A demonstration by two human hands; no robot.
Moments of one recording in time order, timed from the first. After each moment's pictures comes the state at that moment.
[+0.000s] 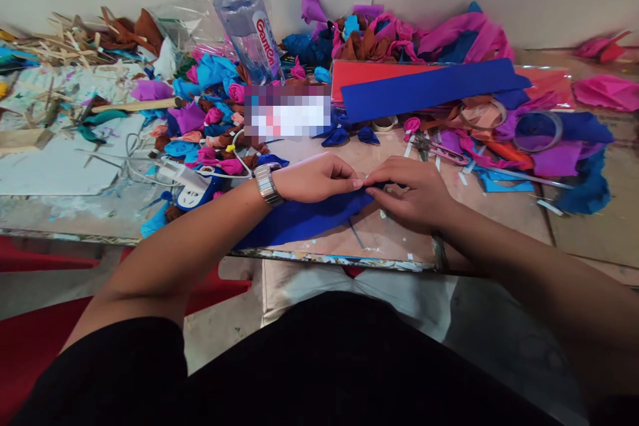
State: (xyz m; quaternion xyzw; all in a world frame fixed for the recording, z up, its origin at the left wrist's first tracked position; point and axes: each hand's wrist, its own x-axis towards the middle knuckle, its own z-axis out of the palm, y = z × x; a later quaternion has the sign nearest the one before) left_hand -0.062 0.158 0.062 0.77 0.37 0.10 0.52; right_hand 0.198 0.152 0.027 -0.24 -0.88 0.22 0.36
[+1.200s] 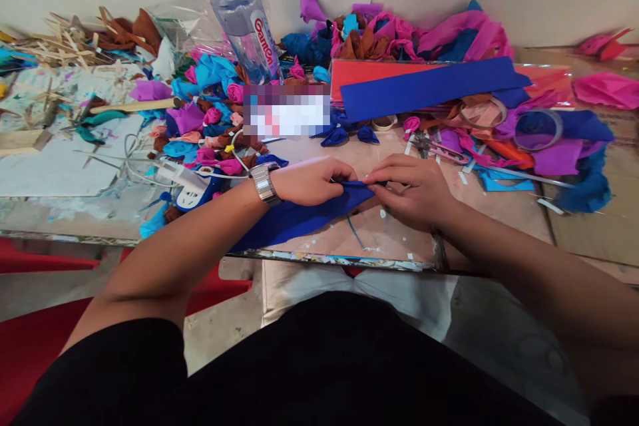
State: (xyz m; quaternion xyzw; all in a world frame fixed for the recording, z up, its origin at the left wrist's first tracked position) left_hand -0.066 0.159 0.063 0.81 0.36 0.06 0.46; right_hand 0.198 0.153 0.026 -0.27 -0.87 0.20 0.37
